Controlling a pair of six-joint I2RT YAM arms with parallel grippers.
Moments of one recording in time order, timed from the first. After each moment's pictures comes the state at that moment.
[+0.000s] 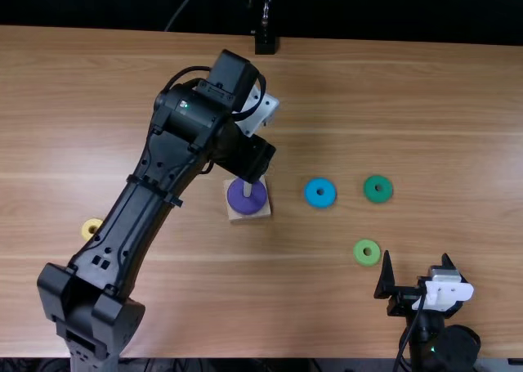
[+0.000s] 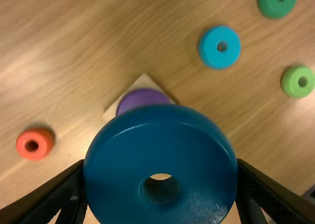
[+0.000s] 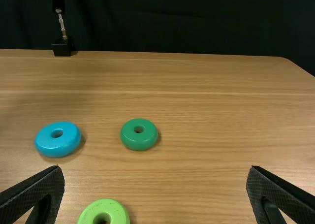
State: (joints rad) left arm -0.48 2.02 2.13 -1.29 0.19 0.04; right arm -0.06 0.01 0.08 -0.26 0.00 -0.08
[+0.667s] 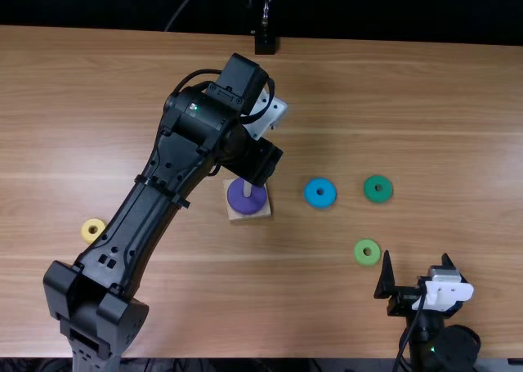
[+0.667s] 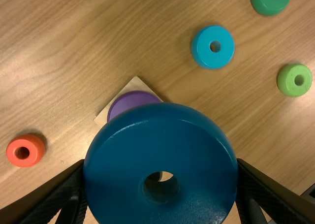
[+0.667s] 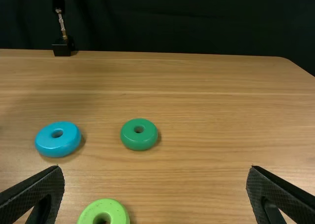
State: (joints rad) left arm -0.50 2.04 2.13 -1.30 0.19 0.04; right arm -0.06 0.01 0.08 -0.26 0.00 -0.08
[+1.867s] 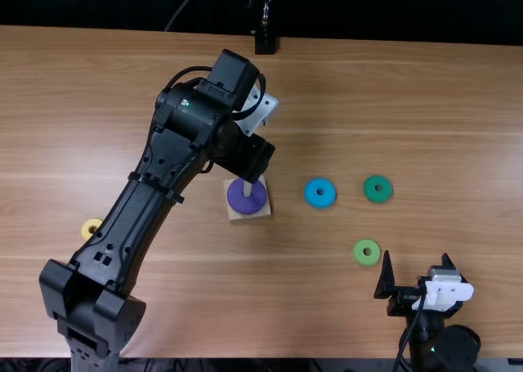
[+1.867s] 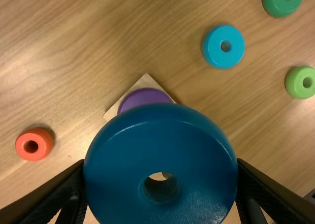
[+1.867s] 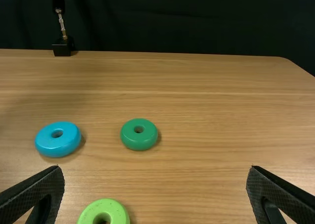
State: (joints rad) left arm -0.47 2.04 2.13 -1.30 0.19 0.04; right arm -0.06 0.01 0.08 -0.26 0.01 -0.08
